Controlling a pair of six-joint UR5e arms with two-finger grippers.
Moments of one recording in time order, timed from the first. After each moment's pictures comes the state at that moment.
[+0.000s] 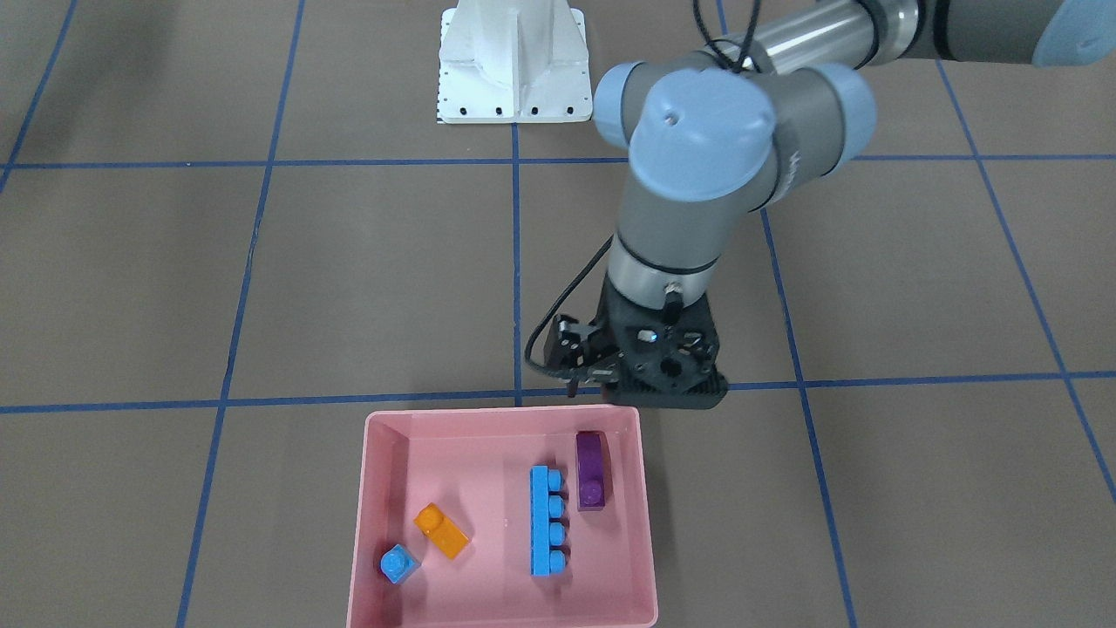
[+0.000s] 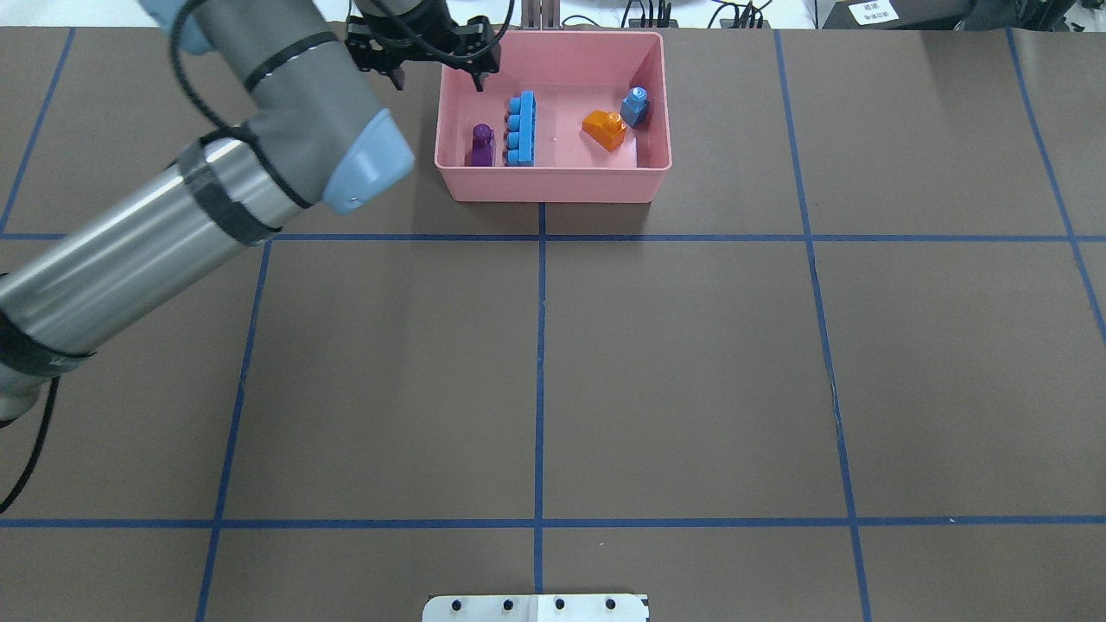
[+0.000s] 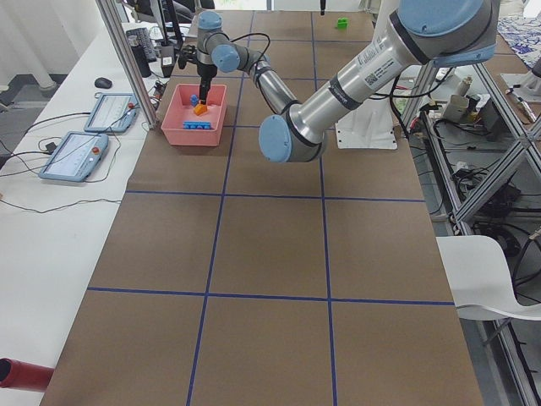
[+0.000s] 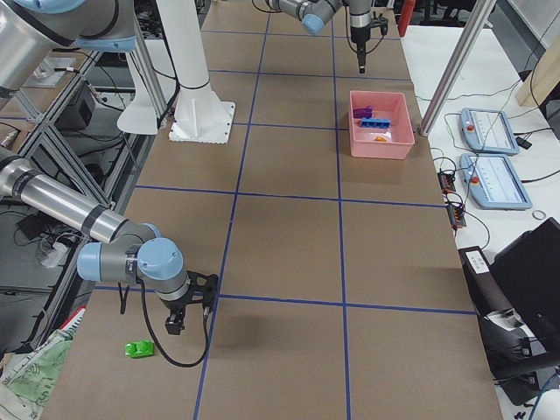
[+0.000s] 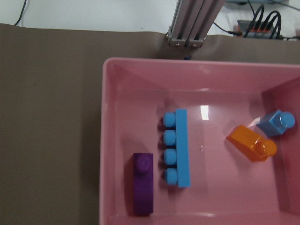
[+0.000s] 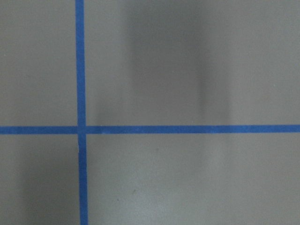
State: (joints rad) left arm -0.90 -2.48 -1.50 -1.53 -2.05 -0.85; right arm 1.52 -2.34 1.82 -1.10 2.30 0.03
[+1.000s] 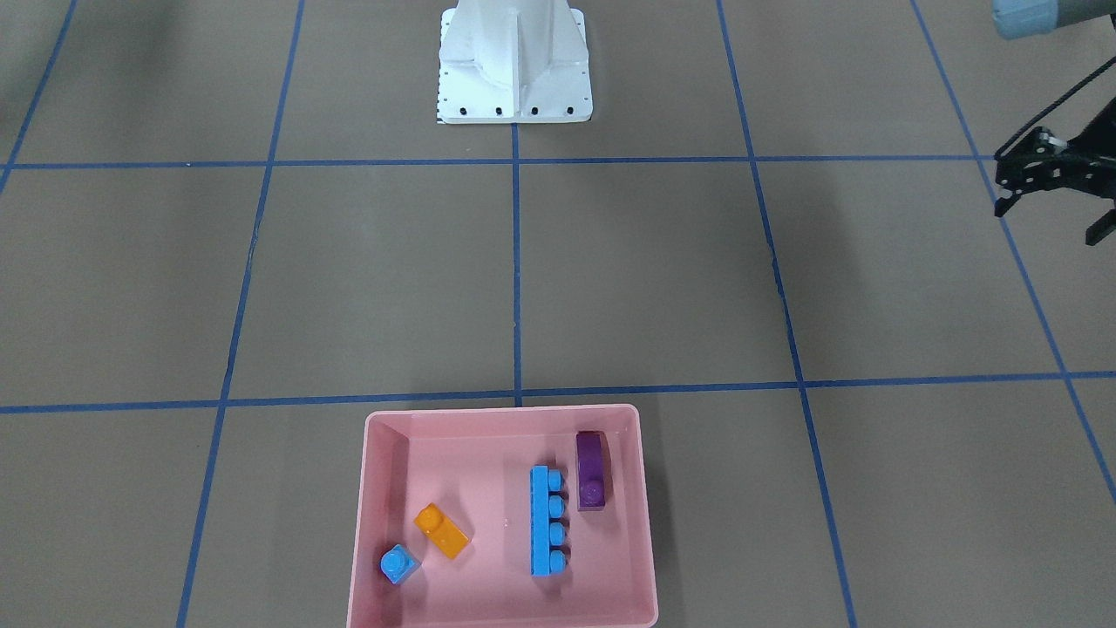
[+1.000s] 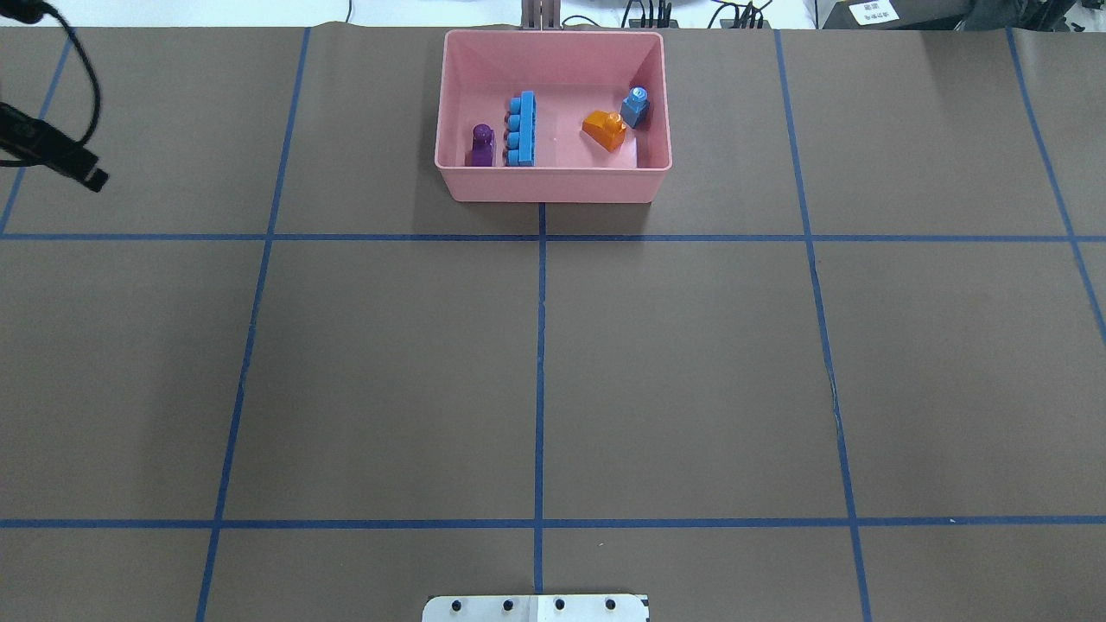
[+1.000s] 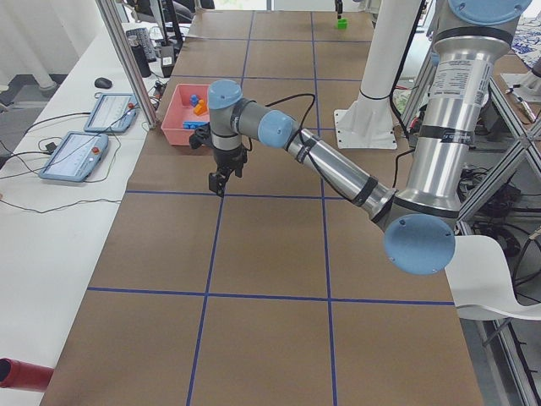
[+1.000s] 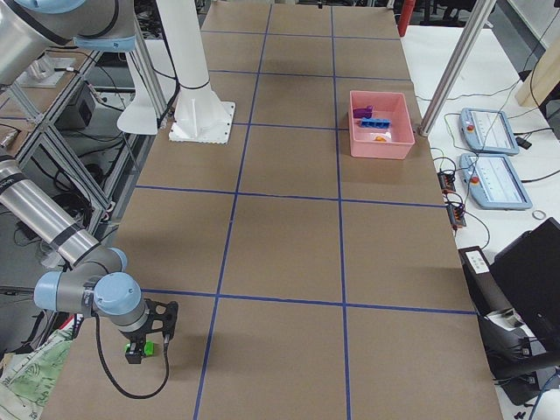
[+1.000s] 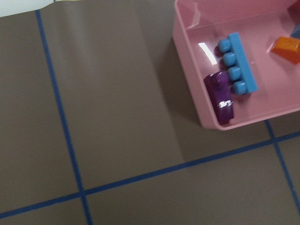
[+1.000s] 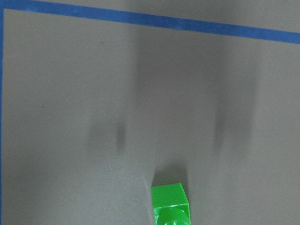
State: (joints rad) left arm -1.32 -1.71 -1.99 -1.31 -2.25 0.14; right arm 1.52 -2.39 1.60 -0.91 2.27 -0.14
